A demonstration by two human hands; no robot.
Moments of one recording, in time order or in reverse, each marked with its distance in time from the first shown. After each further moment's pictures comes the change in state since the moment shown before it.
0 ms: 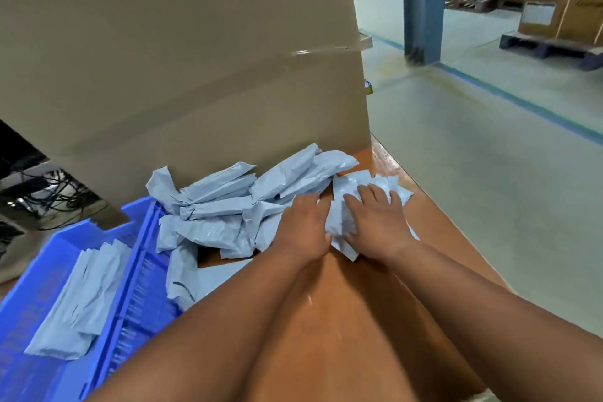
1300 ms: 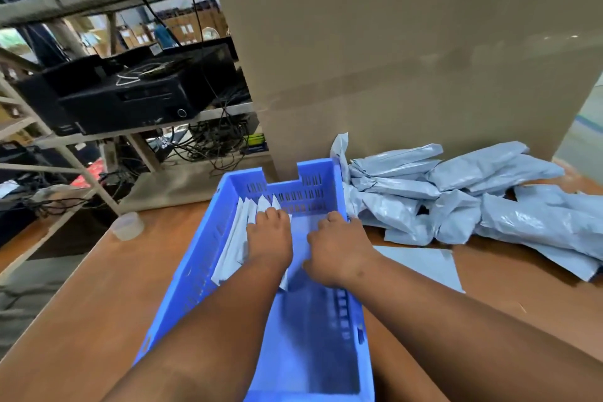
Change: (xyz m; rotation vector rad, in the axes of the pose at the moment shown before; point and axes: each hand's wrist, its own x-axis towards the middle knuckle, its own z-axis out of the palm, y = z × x) left_hand -0.243 -0.410 -0.012 0.352 -0.147 -0.629; right_hand 0.015 -0.506 0.024 -0.256 -0.270 -0.365
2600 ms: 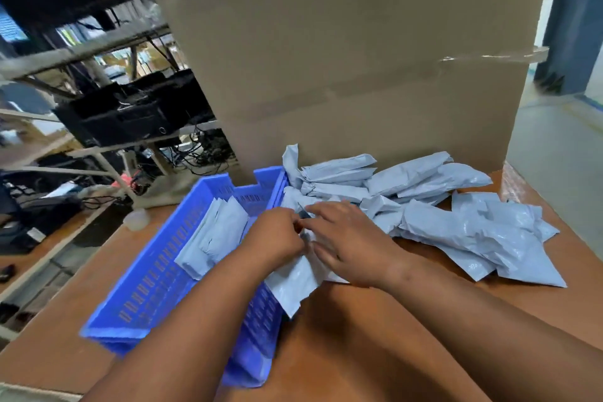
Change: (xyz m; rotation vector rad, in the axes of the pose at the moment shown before) left_hand -0.128 0.172 -0.224 -0.578 -0.152 -0.001; right_hand -0.140 0.221 0.010 0.420 0.539 -0.501
